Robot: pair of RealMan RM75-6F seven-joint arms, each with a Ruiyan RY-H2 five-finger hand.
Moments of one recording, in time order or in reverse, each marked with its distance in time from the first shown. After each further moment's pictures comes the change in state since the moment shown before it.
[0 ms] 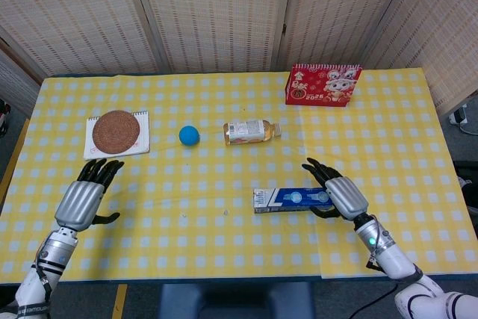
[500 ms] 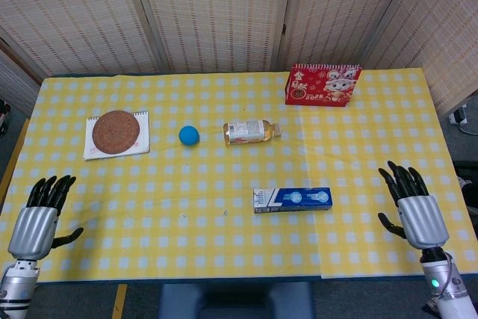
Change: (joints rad) left arm 0.232 -0.045 0.073 0.170 0.158 0.286 -0.129; right arm -0.305 0.186 -0.057 -0.142 0.000 0.412 -0.339
